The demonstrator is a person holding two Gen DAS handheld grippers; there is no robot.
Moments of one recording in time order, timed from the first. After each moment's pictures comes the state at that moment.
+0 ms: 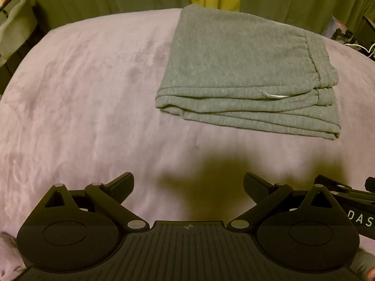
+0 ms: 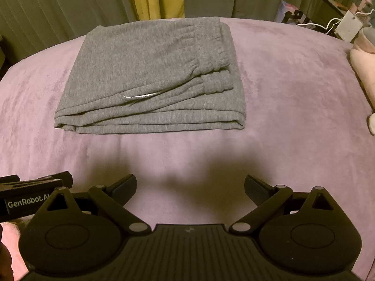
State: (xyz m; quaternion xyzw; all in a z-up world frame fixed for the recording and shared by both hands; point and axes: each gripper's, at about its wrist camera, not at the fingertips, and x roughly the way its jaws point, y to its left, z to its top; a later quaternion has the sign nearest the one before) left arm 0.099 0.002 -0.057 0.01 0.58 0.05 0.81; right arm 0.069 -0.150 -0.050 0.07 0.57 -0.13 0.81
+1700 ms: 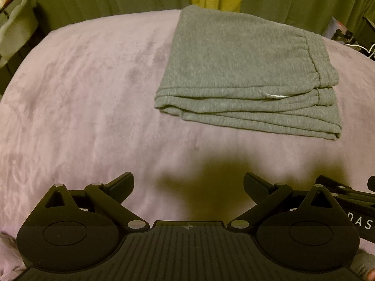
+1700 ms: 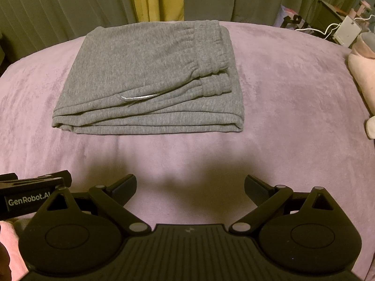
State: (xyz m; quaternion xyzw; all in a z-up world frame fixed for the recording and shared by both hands) left arm 0.100 0.000 -0.062 0.02 0.58 0.05 0.82; right arm 0.068 -0.148 -0.051 0.06 0.57 -0.13 0.81
